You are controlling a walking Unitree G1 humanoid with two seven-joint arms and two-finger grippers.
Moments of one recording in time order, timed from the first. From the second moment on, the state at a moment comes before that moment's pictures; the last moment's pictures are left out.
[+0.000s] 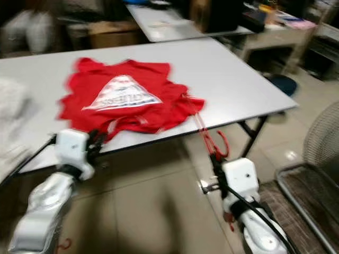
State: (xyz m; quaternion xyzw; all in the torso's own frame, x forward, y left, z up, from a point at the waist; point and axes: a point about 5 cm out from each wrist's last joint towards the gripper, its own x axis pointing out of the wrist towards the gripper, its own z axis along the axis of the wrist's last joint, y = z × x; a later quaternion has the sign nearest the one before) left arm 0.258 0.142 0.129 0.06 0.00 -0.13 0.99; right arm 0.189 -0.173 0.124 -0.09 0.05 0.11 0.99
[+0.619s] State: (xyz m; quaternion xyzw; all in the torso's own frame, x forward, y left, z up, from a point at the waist) left arm 0.264 0.149 0.137 0.06 0.00 -0.12 0.99; right arm 0.192 -0.163 0.129 -0.10 0.03 0.15 0.98
